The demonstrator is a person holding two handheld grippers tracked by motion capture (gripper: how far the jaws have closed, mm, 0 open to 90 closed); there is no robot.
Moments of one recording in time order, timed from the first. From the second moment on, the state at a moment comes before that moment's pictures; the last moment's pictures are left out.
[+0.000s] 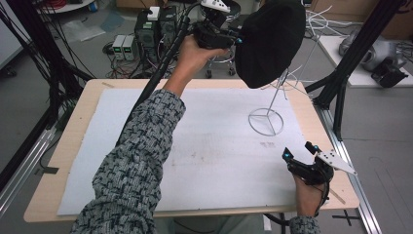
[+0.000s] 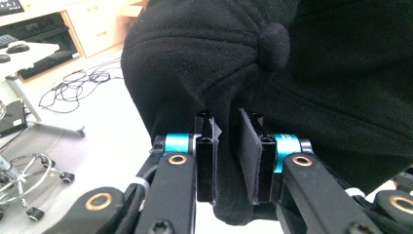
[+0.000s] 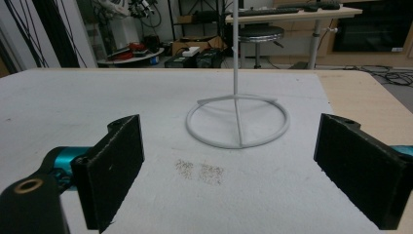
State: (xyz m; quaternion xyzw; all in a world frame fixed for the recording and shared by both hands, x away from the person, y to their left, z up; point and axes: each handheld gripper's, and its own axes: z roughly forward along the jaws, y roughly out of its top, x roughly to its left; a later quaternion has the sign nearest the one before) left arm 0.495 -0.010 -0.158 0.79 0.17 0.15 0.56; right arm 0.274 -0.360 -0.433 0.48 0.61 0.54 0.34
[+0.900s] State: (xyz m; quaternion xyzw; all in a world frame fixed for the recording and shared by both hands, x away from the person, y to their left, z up) left arm 0.493 0.000 -0.153 0.80 0.17 0.16 0.55; right arm 0.277 -0.356 -0.433 0.48 0.61 0.54 0.34
